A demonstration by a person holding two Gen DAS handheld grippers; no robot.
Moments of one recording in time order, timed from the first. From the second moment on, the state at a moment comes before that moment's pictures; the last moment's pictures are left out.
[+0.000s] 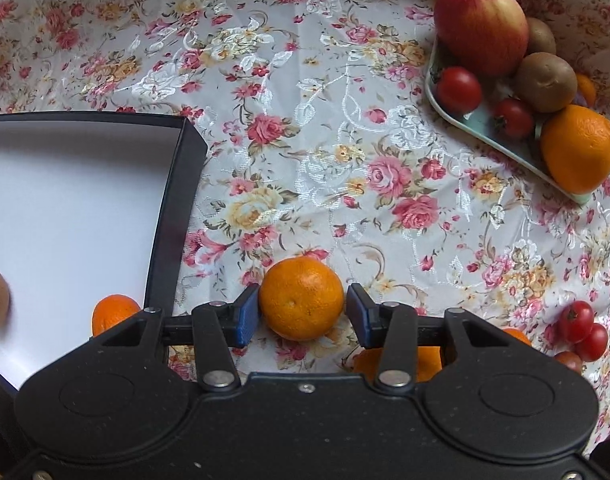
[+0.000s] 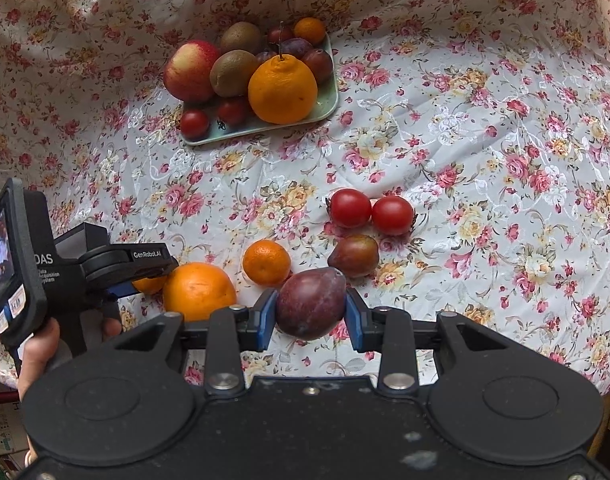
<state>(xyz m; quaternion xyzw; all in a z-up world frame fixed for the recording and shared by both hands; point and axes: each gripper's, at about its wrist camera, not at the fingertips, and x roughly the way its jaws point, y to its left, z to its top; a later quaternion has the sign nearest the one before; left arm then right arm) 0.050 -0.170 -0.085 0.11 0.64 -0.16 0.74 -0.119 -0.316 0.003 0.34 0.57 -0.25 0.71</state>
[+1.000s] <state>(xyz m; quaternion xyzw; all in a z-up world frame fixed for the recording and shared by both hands) 0.072 -0.119 0.009 0.09 0.56 -0.15 0.81 -0.058 -0.287 -0.006 0.32 0.58 -0.25 0.71</state>
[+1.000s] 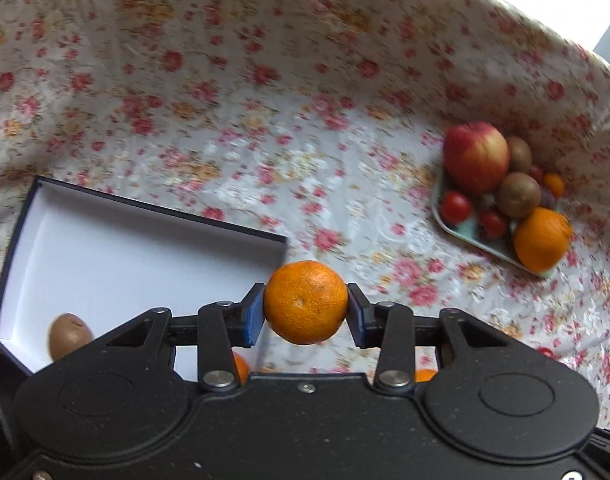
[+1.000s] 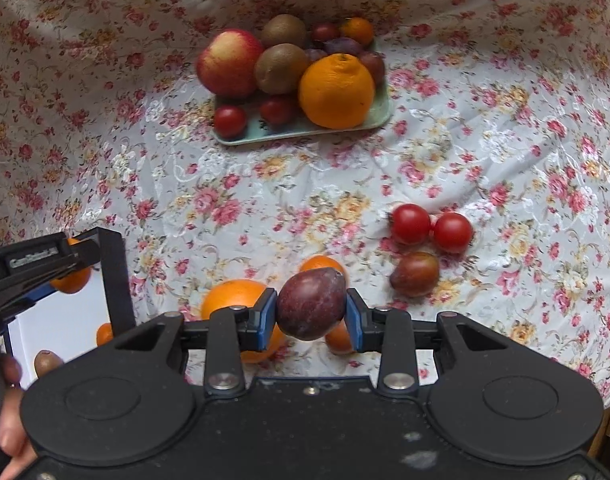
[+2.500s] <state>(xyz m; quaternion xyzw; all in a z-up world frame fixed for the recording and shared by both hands) 0.153 0.064 -0.006 0.00 0.59 -0.04 0.81 0.094 -0.045 -0.032 0.13 0.59 -0.11 0.79</state>
